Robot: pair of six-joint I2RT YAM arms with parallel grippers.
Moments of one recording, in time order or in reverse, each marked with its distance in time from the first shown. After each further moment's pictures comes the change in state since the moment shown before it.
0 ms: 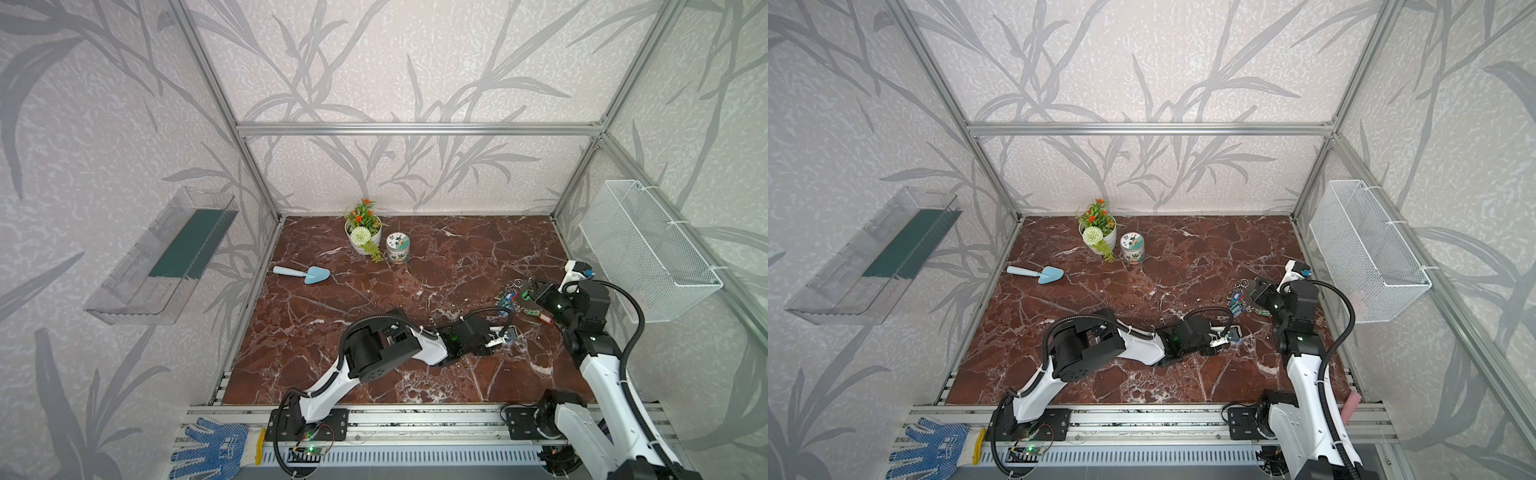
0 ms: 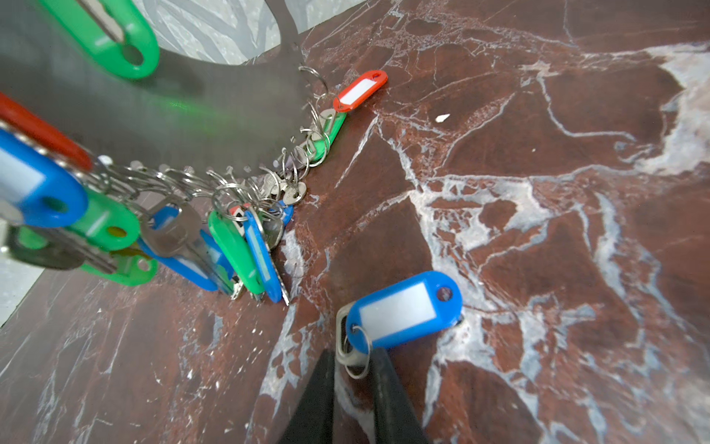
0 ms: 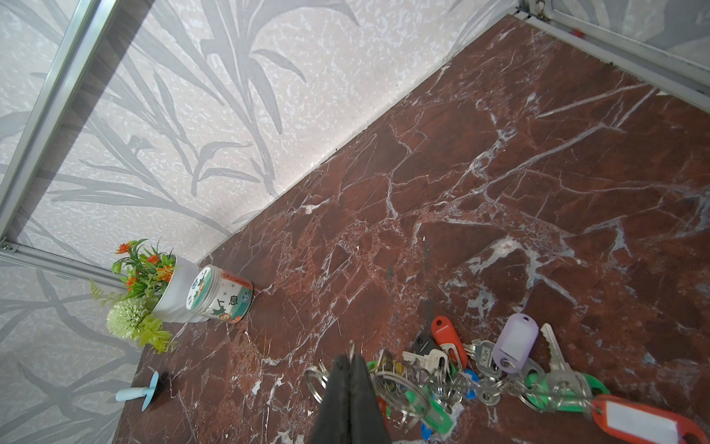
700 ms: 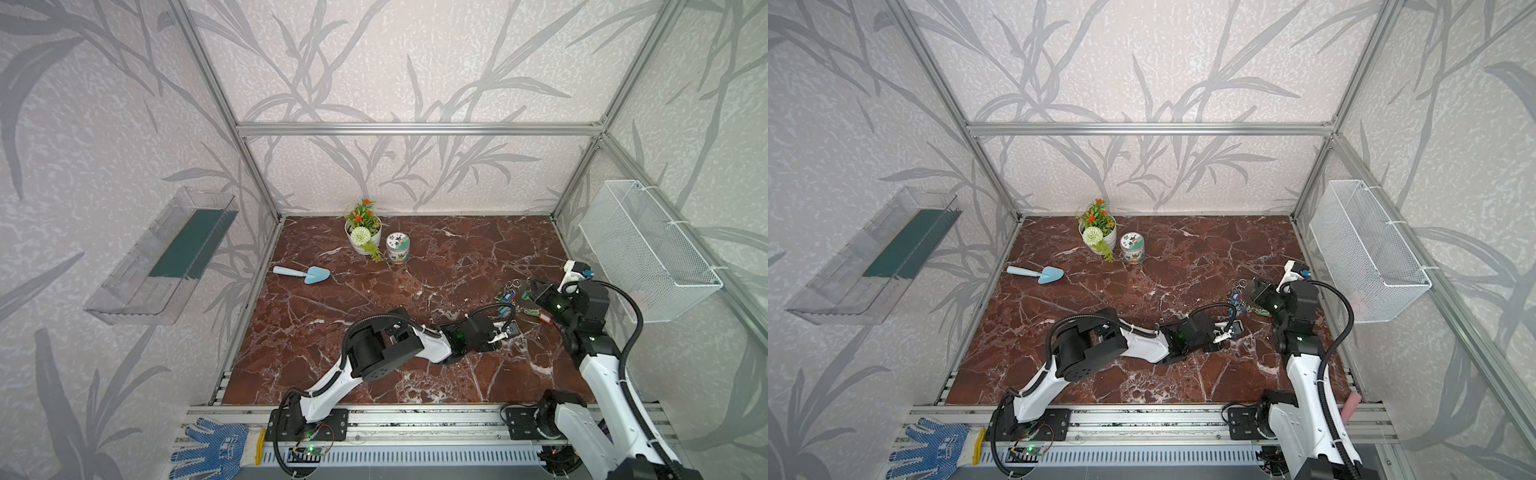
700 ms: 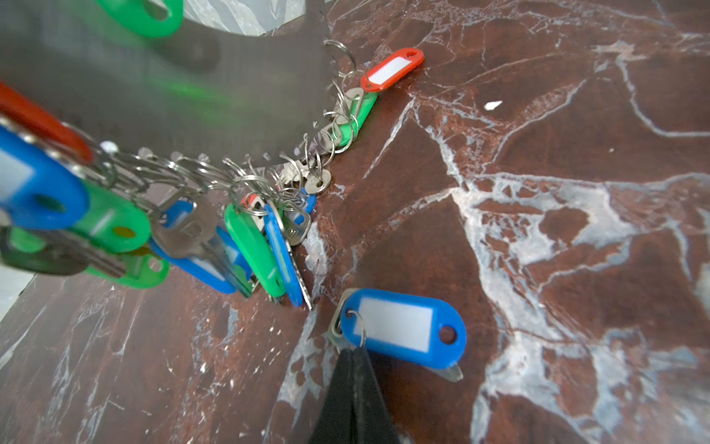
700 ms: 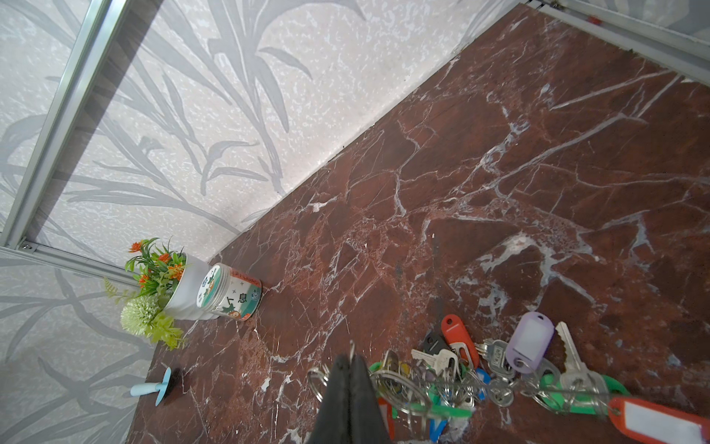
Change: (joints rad) left arm 0.000 0.025 0.065 -0.068 -0.069 -0.043; right arm 0.000 0.005 -0.009 0.022 -0.023 0.018
